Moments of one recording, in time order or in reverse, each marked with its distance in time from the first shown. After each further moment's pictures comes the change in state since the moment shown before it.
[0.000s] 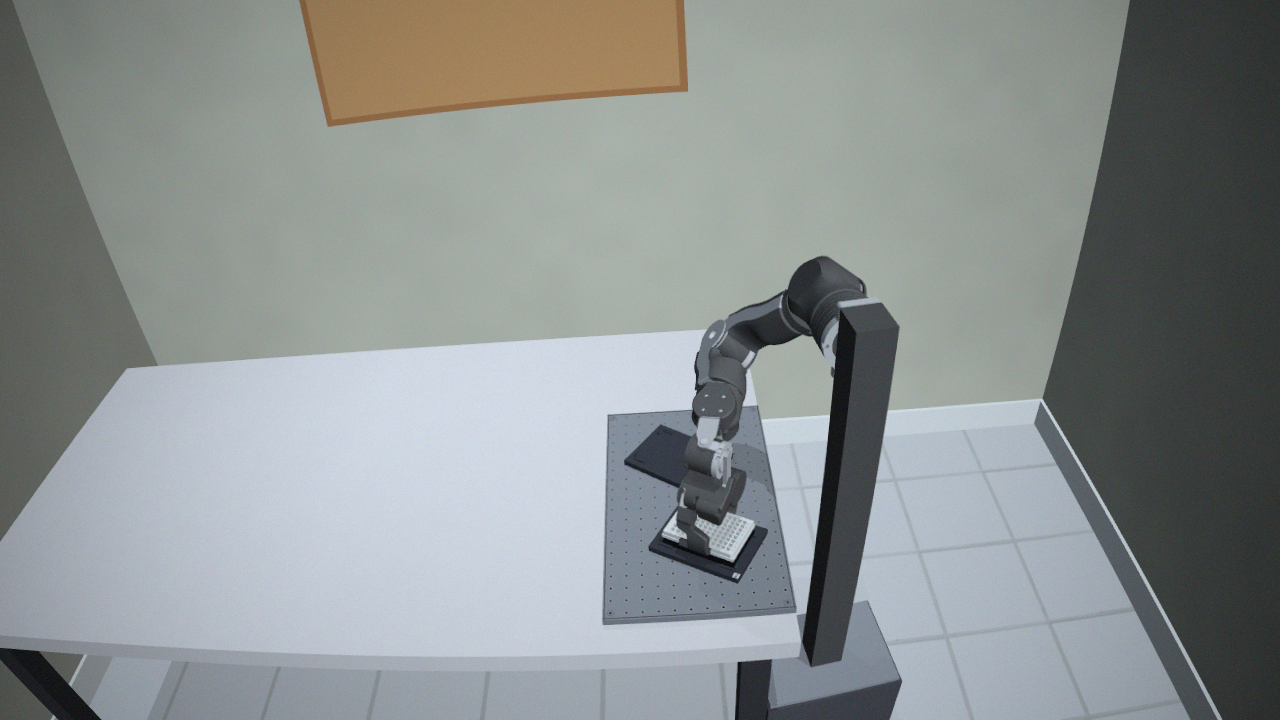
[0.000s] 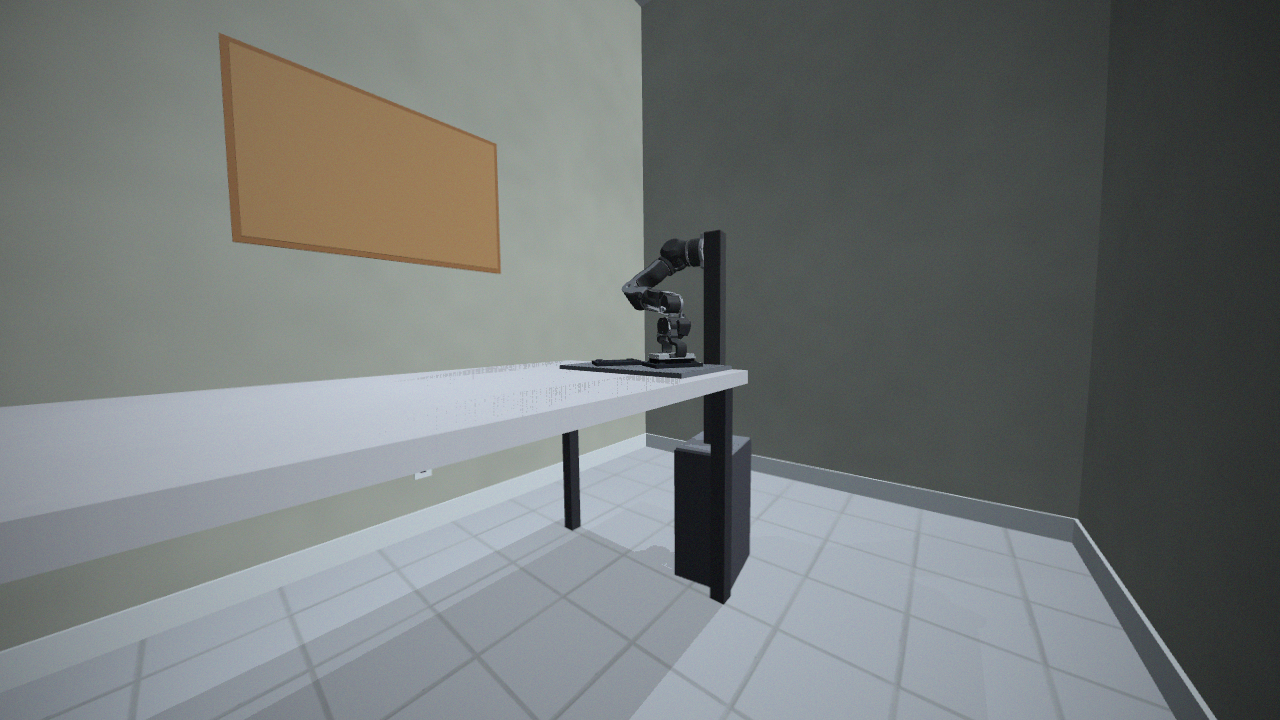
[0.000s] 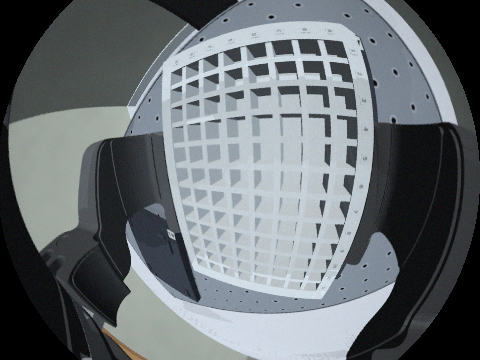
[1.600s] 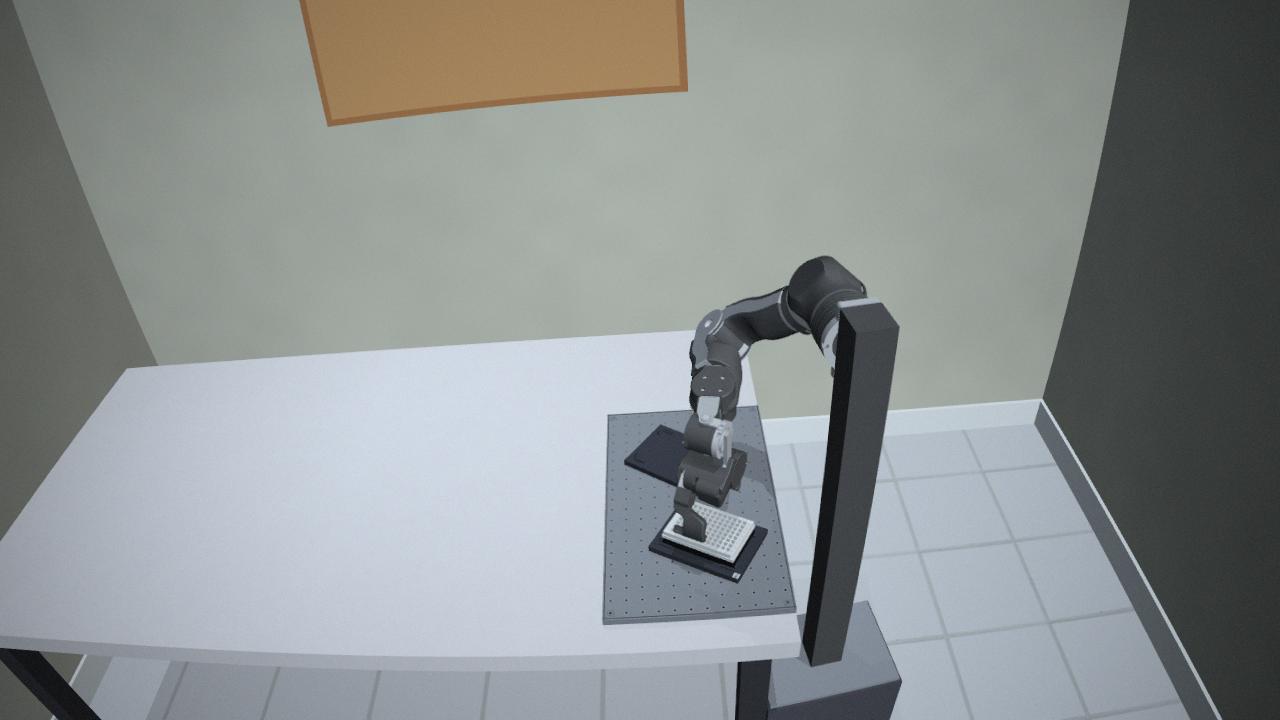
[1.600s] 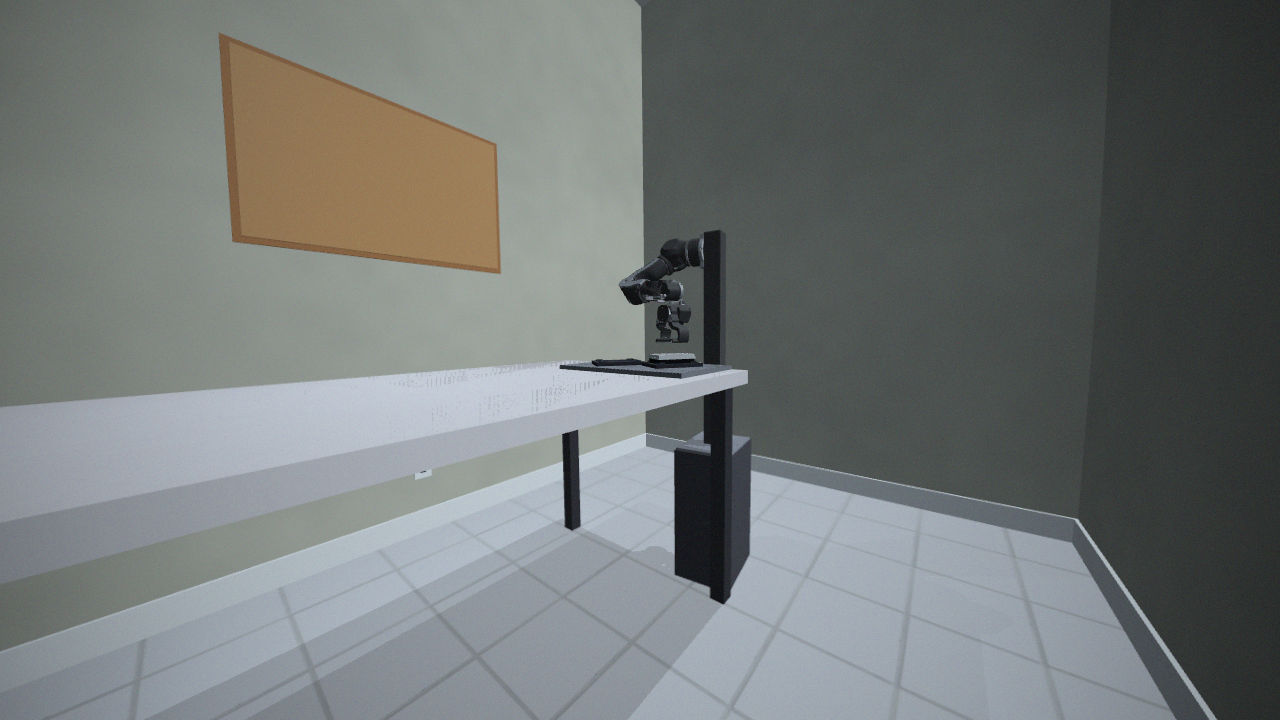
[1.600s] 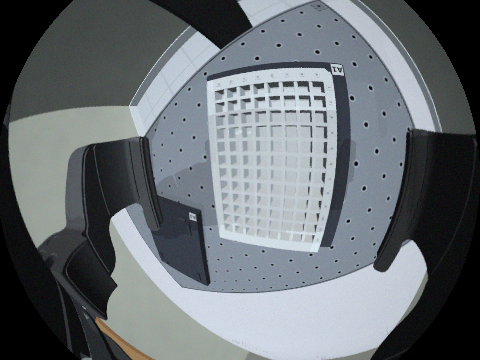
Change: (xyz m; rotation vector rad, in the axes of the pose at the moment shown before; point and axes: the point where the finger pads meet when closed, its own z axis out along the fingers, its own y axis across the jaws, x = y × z) arm 0.000 0.001 -0.040 -0.010 0.001 -0.005
